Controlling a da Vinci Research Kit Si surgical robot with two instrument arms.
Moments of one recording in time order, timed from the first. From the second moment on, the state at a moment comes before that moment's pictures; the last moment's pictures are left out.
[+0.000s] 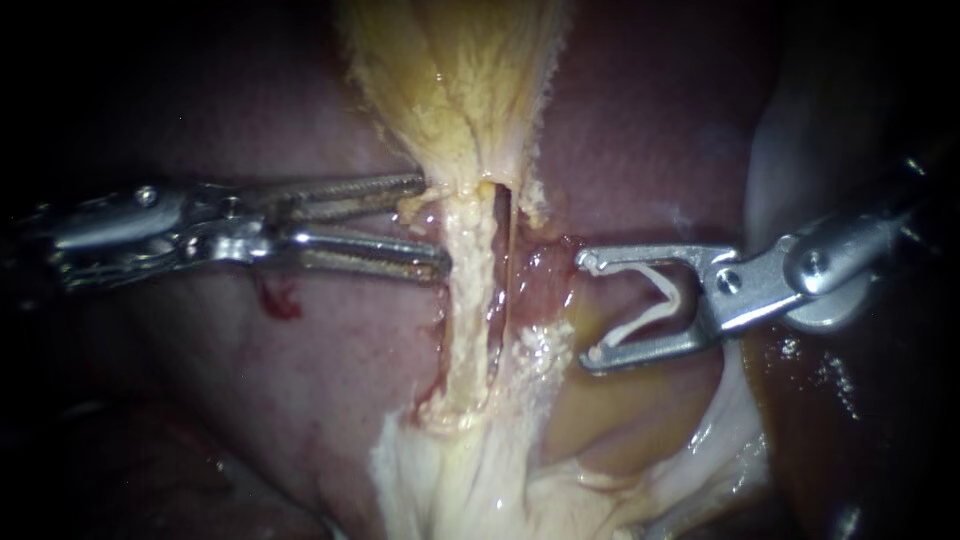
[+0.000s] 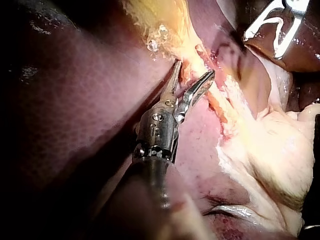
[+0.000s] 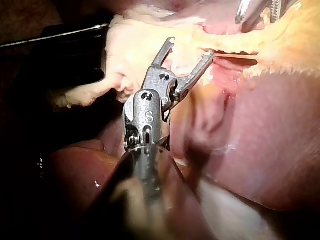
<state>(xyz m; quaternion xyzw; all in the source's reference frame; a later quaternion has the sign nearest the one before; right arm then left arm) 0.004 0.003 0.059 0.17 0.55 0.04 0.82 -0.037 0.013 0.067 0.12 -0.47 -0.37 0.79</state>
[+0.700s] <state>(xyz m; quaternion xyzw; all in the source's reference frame) 0.004 0.003 0.059 0.17 0.55 0.04 0.82 -0.036 0.013 0.065 0.14 -0.42 -0.44 0.78</state>
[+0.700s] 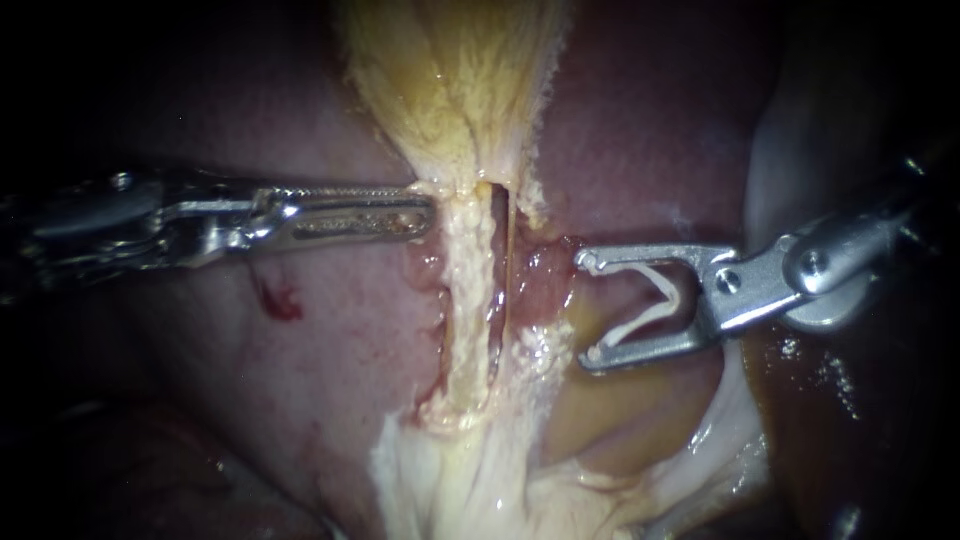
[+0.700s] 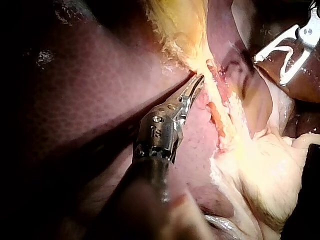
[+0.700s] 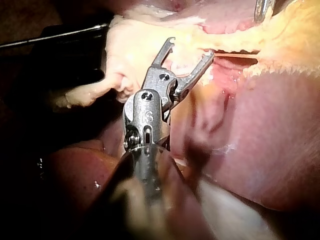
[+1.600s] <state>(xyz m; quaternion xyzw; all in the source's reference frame) 0.004 0.003 0.059 0.17 0.55 0.04 0.82 -0.030 0.017 0.058 0.14 -0.42 -0.46 0.77</state>
